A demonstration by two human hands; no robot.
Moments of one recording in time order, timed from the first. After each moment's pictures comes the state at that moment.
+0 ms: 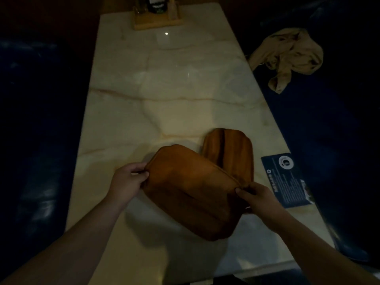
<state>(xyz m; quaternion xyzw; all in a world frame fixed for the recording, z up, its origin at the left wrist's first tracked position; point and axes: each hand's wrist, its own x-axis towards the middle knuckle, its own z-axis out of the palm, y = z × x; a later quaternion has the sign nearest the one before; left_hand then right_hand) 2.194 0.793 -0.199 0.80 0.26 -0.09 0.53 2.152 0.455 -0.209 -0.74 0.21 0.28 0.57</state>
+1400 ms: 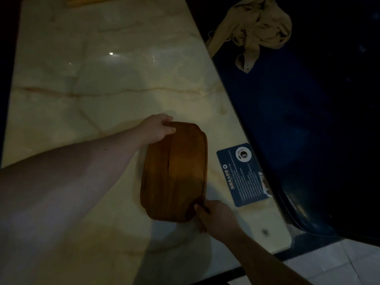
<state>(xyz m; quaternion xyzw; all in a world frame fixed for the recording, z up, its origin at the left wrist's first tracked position) 2.368 0.588 -0.224 0.89 -0.01 -0.28 0.35 2.139 0.410 -0.255 -0.85 0.11 0.32 0.40</state>
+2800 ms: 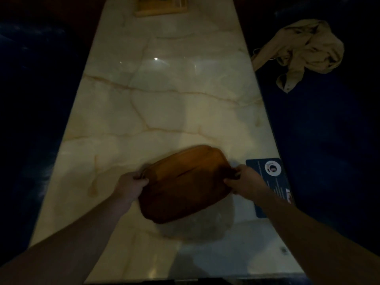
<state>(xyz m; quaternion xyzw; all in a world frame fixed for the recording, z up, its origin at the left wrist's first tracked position) 2.182 0.707 -0.242 0.76 0.38 -0.14 0.50 2.230 0.390 -0.248 -0.86 0.09 0.32 0.38</state>
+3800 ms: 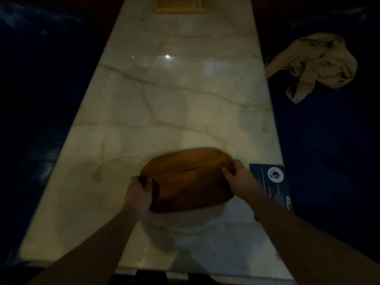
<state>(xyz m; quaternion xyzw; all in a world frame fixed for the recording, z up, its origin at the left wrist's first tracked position) 2.139 0.677 -0.246 0.83 0.39 -0.10 0.39 2.233 0.414 -0.251 -0.90 0.03 0.25 0.36</state>
